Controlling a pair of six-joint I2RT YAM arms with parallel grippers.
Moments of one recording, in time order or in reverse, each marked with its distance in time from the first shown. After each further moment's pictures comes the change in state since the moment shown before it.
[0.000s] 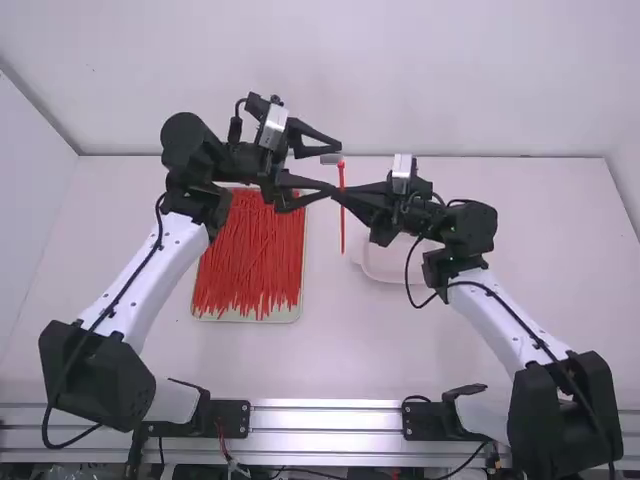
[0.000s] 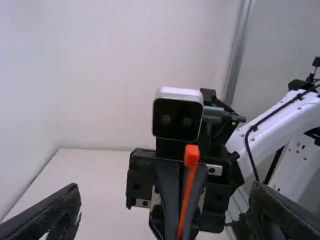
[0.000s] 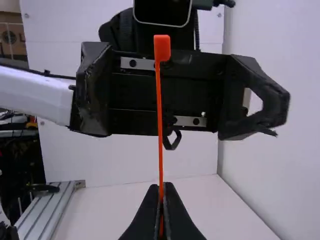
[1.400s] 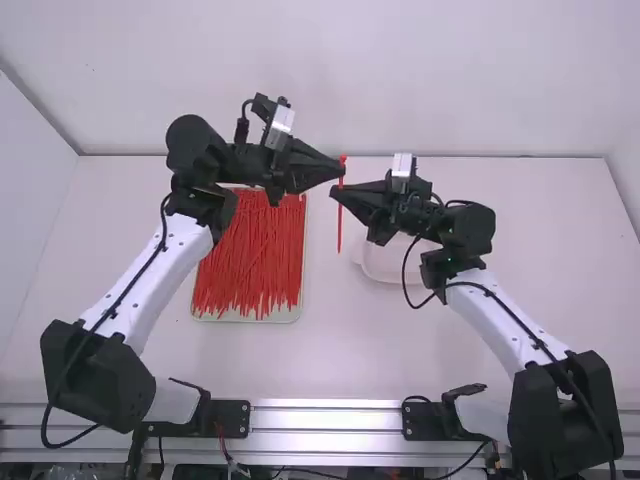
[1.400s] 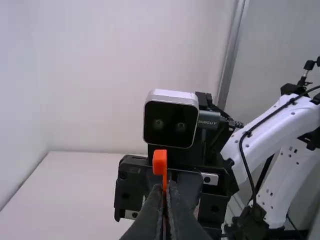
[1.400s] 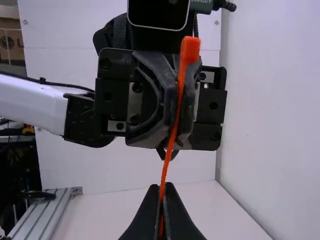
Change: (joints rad) left arm -0.026 0.000 0.000 0.019 -0.015 -0.035; right arm 0.008 0.000 0.000 0.015 0.032 0.006
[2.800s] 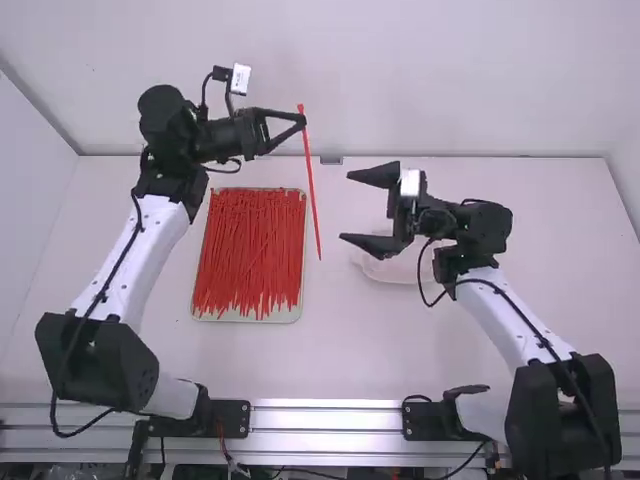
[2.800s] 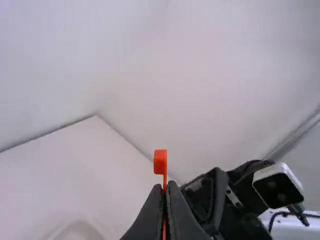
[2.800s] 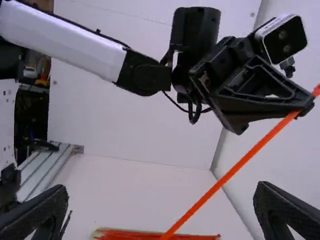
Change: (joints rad) left arm 0.179 0.084 0.169 -0.372 -0.195 -0.304; right arm -0.111 0.000 0.000 0.020 -0.230 -0.168
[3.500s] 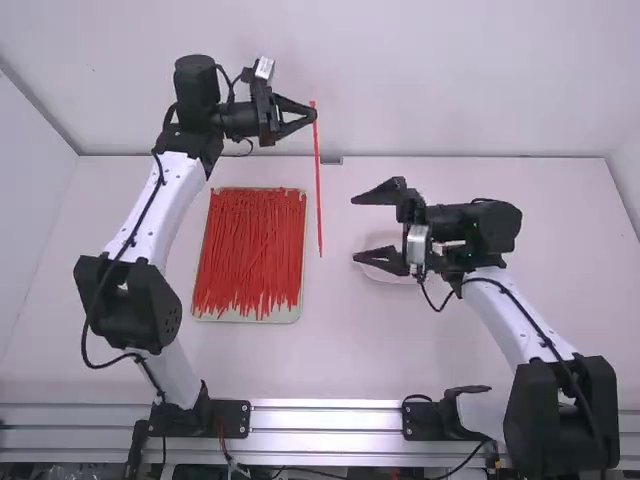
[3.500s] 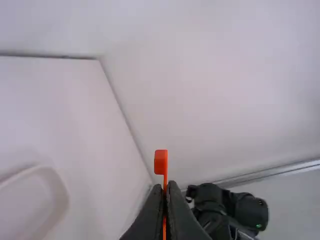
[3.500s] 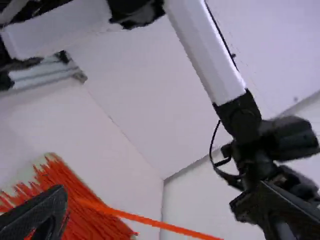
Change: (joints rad) left arm -0.010 0.271 0.313 -0.389 0.055 -0.195; right arm -0.046 0.000 -0.003 -0.006 -0.281 -0.766
